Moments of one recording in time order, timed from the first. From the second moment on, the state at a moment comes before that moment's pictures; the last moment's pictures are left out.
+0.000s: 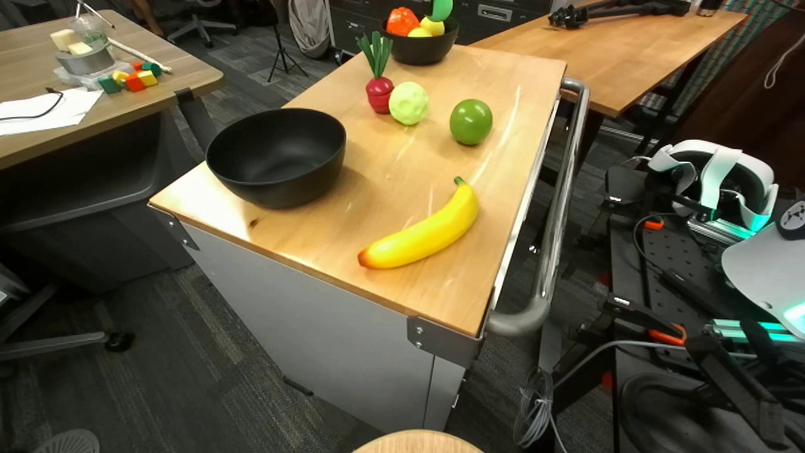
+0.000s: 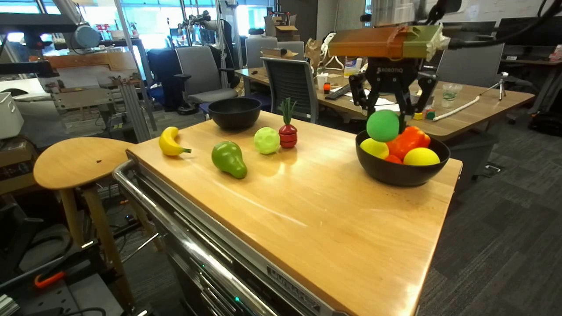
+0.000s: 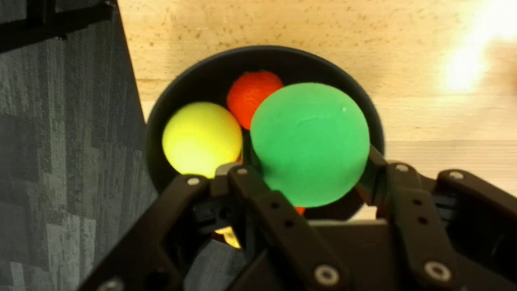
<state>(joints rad) -0.29 0.43 -0.13 -1.62 0.00 2.16 -0.36</state>
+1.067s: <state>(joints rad) -0.31 0.26 -0.08 -2.11 0.26 2.47 -1.24</state>
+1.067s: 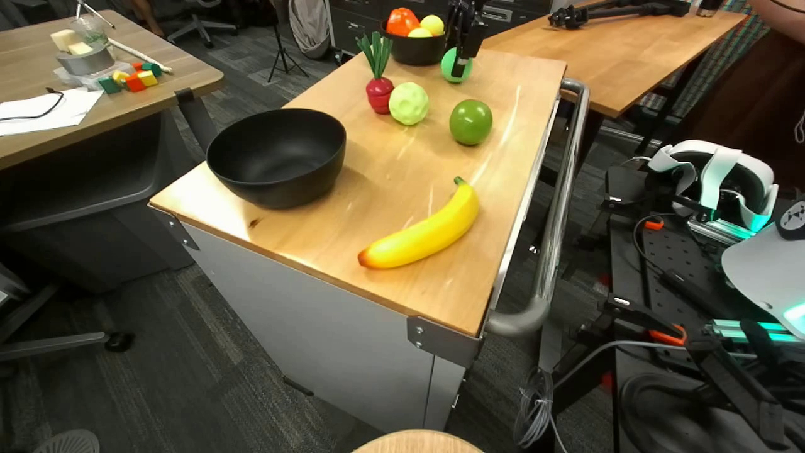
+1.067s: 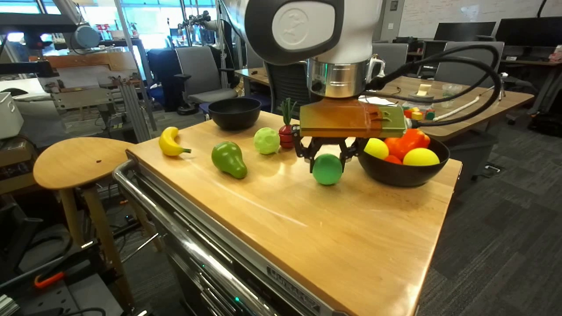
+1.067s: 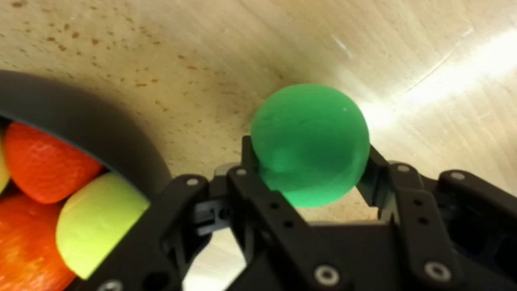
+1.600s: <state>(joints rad) -0.31 0.19 -0.09 -2.13 0.23 2.46 -1.42</state>
